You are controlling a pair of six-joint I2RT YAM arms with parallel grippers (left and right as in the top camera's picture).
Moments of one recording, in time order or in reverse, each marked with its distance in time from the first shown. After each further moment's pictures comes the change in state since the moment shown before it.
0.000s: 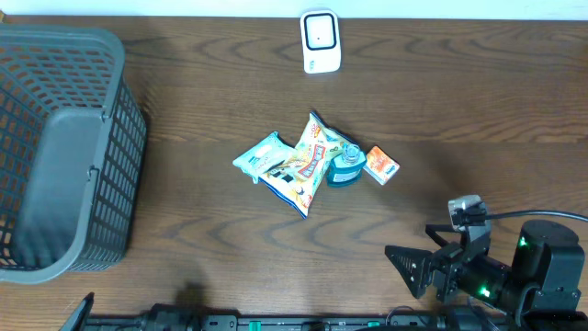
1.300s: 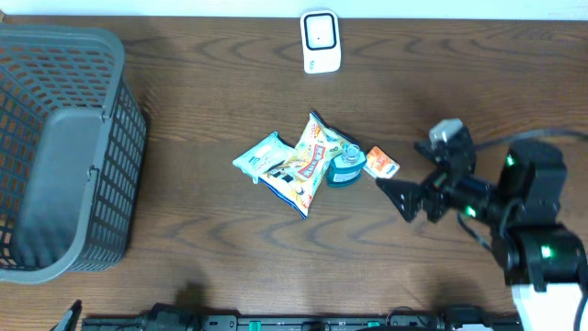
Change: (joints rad) left arm -0.021 -0.017 -0.062 0.178 0.000 0.003; right arm 0.047 0.358 0.032 0.509 -0.020 -0.214
